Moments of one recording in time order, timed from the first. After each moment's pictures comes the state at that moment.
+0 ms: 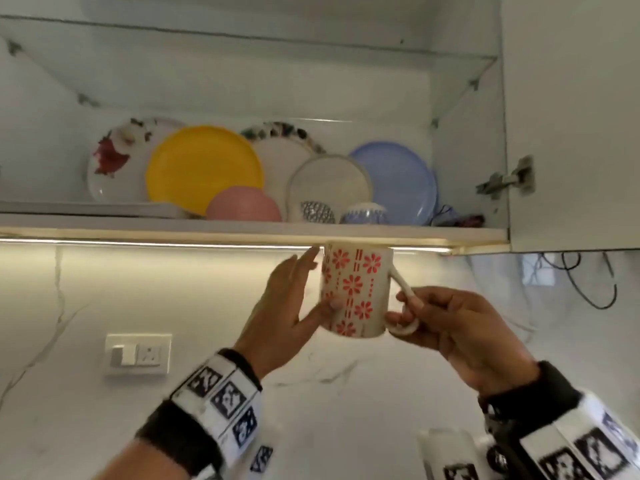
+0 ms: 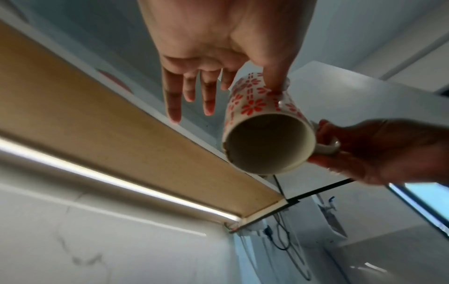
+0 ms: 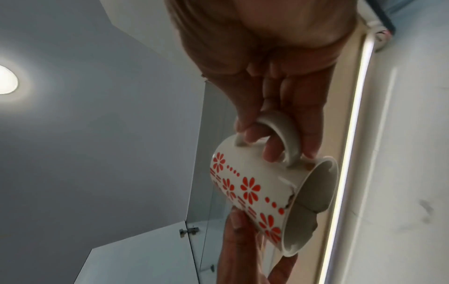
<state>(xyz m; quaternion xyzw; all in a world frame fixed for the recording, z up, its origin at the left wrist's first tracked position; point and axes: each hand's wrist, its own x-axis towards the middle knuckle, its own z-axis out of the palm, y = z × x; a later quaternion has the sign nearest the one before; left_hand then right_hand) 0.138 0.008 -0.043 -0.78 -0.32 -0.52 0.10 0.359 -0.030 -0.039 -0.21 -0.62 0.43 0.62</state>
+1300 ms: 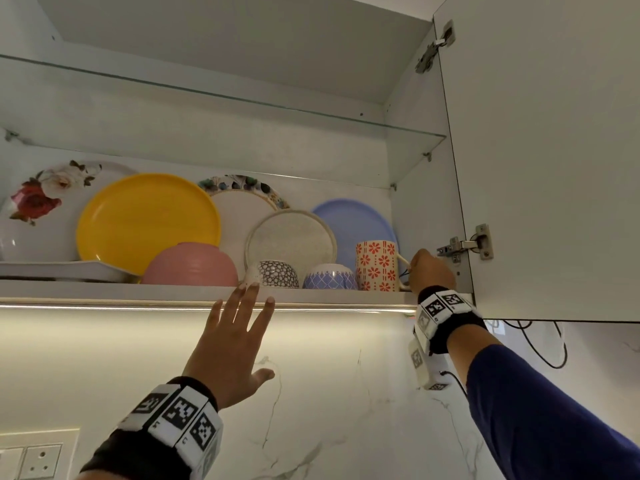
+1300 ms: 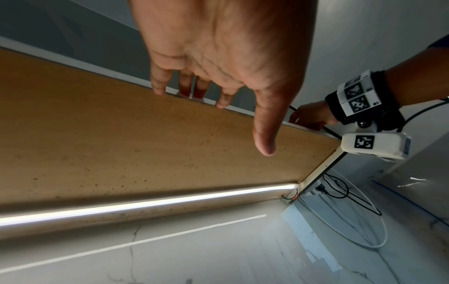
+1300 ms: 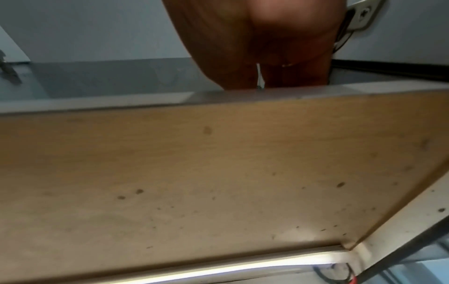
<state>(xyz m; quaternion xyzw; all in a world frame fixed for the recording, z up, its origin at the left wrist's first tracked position) 0.119 0.108 0.002 -0.68 -0.45 -0.32 0.49 0.426 0.124 0.110 -0.67 -0.51 -0.22 0.49</state>
